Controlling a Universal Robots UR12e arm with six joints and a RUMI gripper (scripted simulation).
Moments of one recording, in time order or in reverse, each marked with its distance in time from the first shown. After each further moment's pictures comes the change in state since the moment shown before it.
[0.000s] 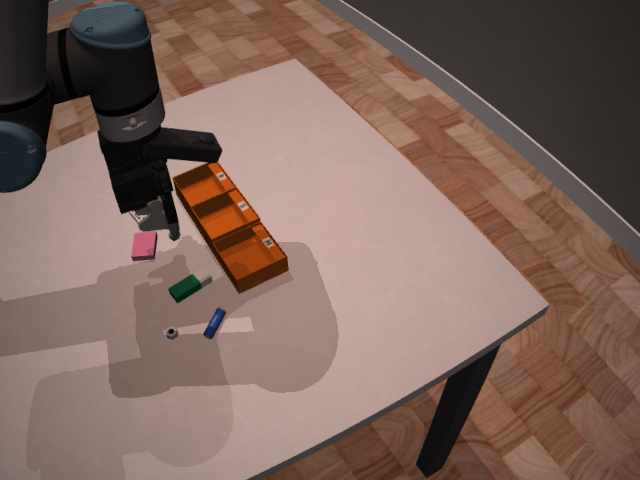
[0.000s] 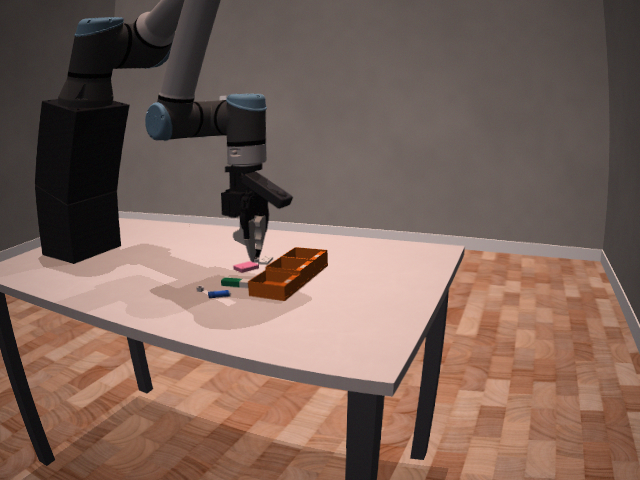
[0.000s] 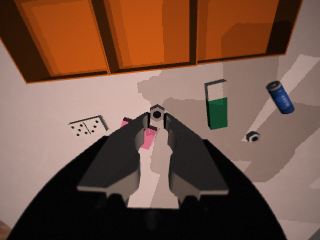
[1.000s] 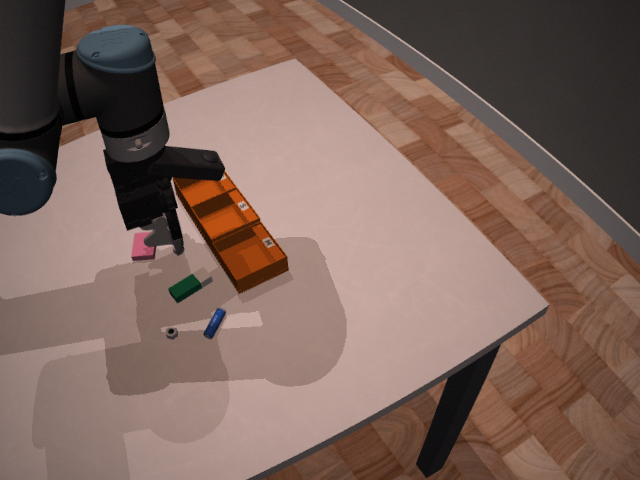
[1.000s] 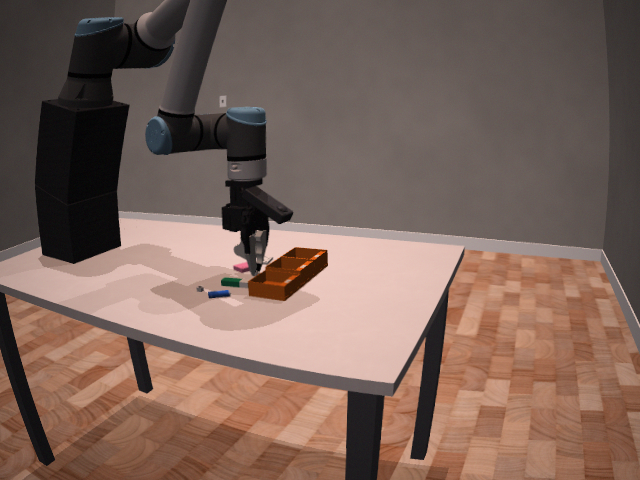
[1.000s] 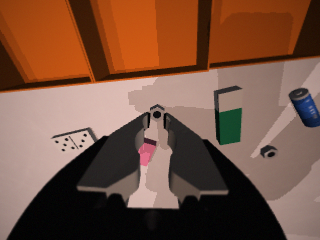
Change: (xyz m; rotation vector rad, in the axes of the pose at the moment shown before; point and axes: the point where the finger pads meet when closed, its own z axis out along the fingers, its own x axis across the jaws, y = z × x) arm 0.000 0.000 0.034 0.000 0.000 0.000
